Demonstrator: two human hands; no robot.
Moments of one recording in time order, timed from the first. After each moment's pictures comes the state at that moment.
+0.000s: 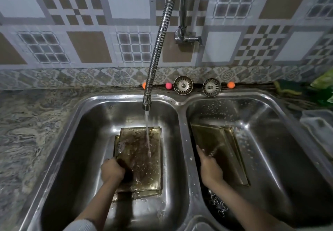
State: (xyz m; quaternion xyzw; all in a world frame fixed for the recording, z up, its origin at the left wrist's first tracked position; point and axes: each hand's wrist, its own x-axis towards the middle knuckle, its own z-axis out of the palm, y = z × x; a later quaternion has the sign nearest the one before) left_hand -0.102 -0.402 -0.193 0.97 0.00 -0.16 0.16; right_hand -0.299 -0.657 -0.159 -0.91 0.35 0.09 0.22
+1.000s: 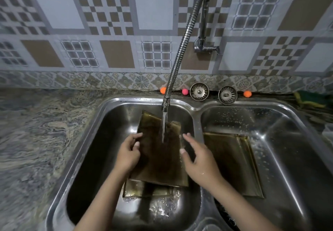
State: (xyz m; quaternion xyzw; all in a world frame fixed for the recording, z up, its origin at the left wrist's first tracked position) left_hand -0.134 -0.413 -0.077 0.82 -0.05 -0.14 0.55; right_hand -0.277 -0.581 -0.040 -0.88 0.17 -0.13 0.43
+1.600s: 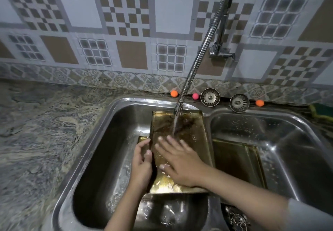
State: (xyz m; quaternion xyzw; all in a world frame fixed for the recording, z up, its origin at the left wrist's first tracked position) left_hand -0.174 -0.419 -0.081 0.72 -0.02 -0.10 0.69; right_hand -0.222 -0.564 -0.047 -0.99 -0.09 0.09 0.08
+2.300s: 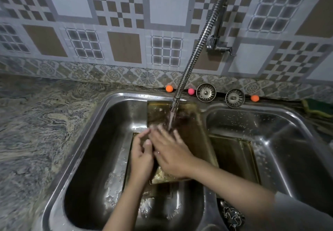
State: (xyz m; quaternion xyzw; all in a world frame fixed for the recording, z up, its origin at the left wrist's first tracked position) left_hand -0.177 -0.436 -0.057 0.69 -0.06 -0.06 0.72; right_hand -0.203 -0.553 -0.042 -0.98 -0.08 0.06 0.16
